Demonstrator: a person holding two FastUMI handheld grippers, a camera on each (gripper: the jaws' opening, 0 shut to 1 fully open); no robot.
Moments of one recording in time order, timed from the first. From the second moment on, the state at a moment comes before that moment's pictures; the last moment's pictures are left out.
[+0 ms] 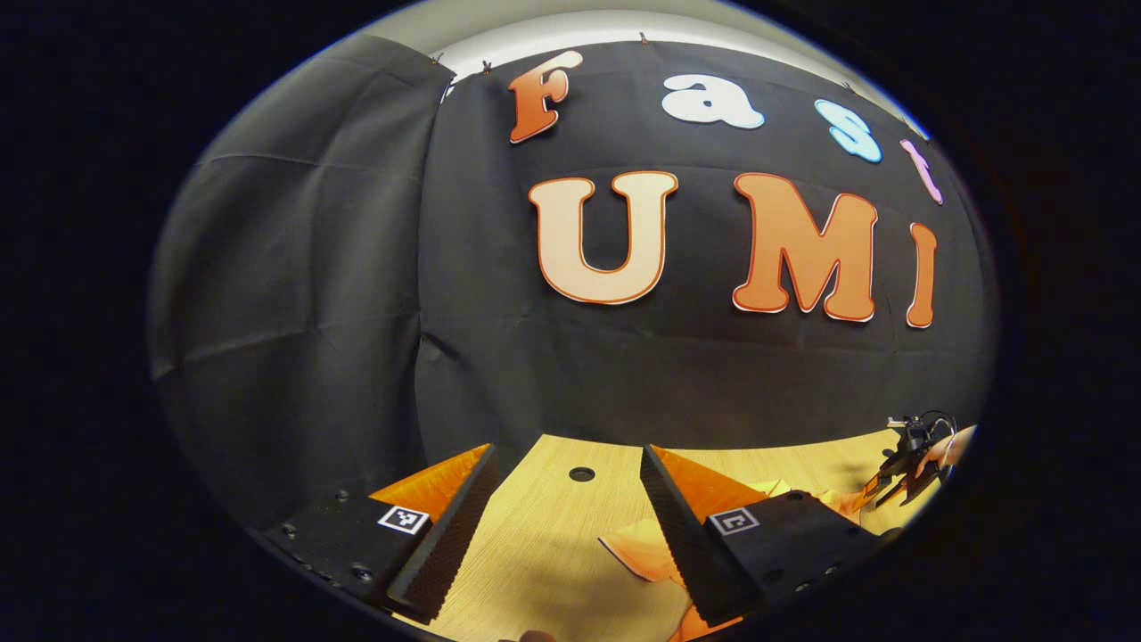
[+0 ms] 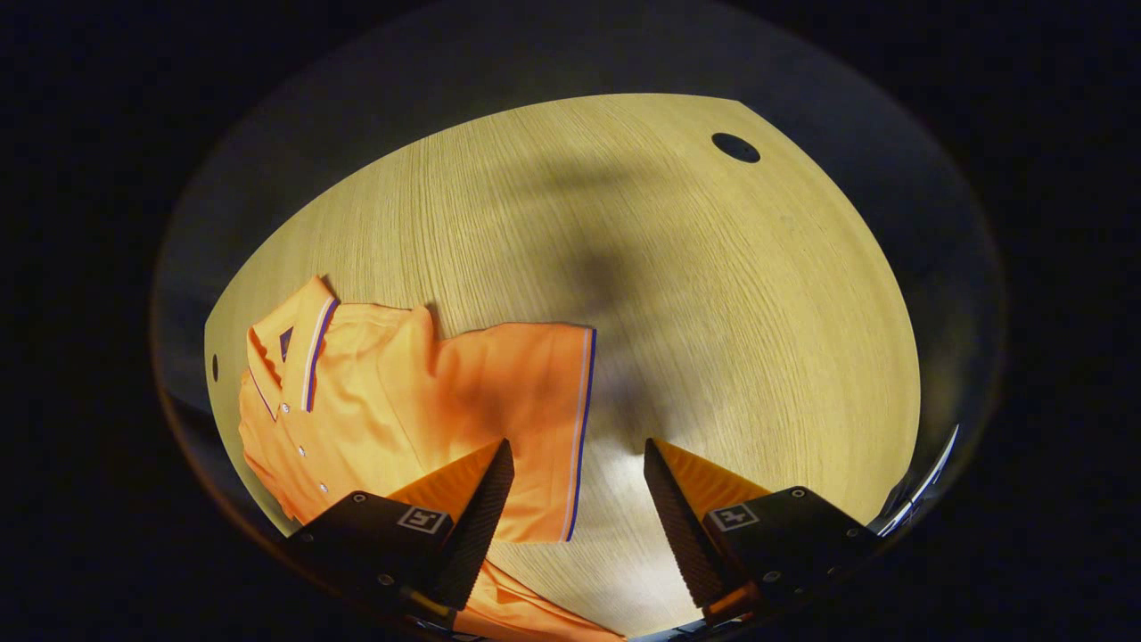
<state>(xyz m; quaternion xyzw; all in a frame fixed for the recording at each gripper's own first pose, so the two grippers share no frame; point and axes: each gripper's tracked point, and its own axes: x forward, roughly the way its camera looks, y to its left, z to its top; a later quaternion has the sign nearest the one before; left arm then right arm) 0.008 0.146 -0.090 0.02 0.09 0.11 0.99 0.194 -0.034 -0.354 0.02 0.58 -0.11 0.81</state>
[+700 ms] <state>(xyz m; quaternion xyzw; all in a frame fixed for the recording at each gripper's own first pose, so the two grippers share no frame) 0.001 0.142 -0.101 0.02 0.10 0.11 0.99 0.190 -0.028 -0.368 0.03 0.58 -0.11 0.80</state>
